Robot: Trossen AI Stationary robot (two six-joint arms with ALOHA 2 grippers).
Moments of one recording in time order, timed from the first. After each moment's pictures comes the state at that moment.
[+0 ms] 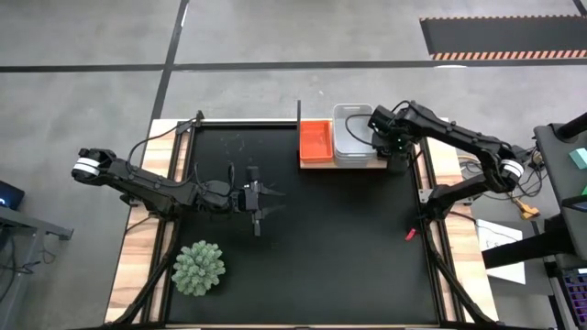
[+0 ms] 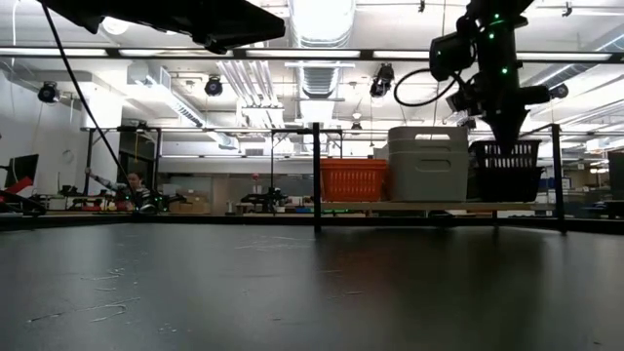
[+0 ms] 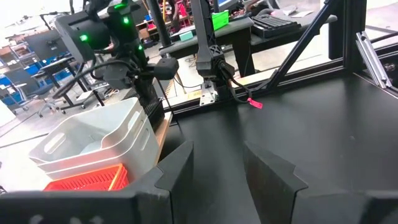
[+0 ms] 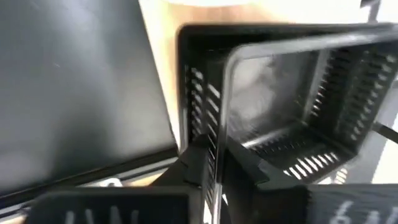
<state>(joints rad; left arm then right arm) -0.20 1.21 0.63 0.48 -0.30 0.27 -0.68 1.37 1.14 -1.30 0.22 -0.51</state>
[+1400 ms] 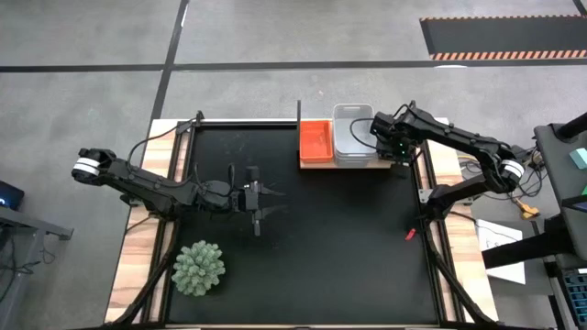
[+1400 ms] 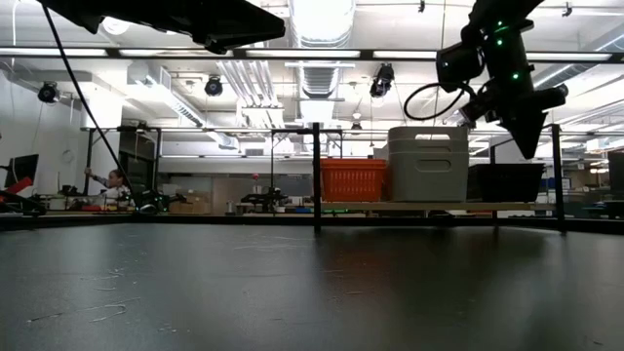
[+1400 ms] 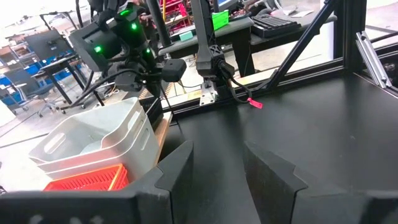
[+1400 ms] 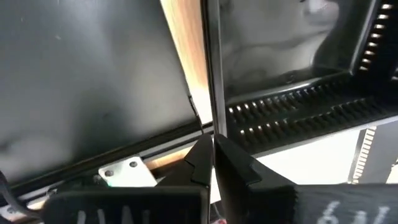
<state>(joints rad) -0.20 1.21 0.63 0.48 -0.30 0.27 -0.68 1.37 1.08 -1.37 0.24 -0.39</state>
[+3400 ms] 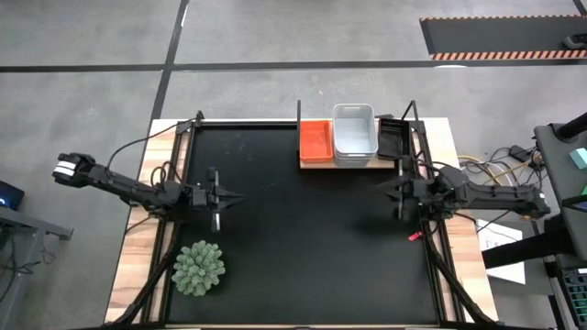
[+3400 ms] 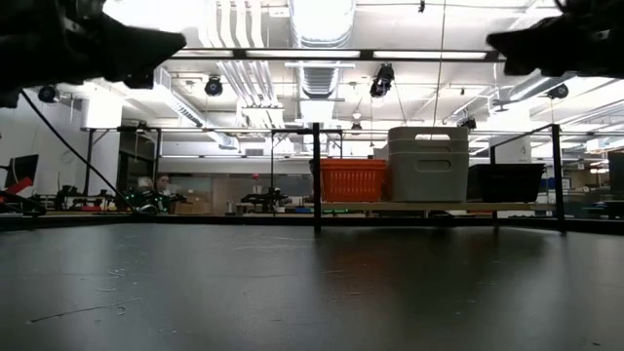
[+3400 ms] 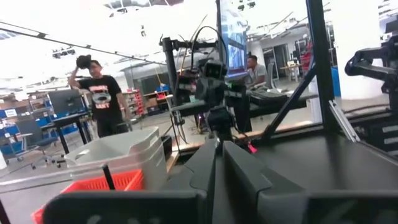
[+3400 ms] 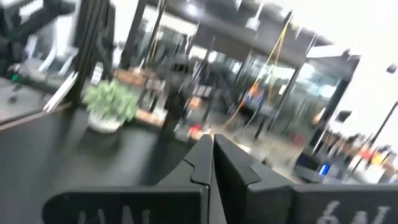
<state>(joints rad) -0.20 0.75 0.04 0.97 -0.24 0.27 -0.08 0.16 0.13 0.22 -0.13 -0.37</state>
